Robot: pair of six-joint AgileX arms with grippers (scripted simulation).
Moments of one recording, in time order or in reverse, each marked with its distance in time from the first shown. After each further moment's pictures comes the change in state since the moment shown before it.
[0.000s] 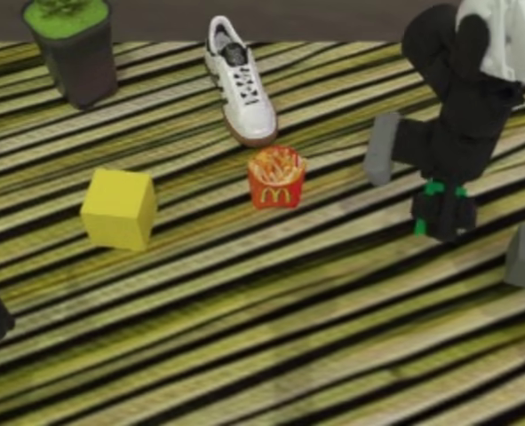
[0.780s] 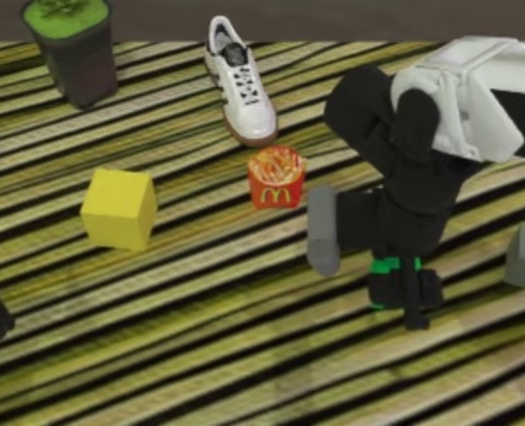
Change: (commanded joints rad) left arm 0.000 0.000 0.000 0.000 0.000 0.000; right arm 0.269 -0.206 -0.234 0.019 -0.007 0.030
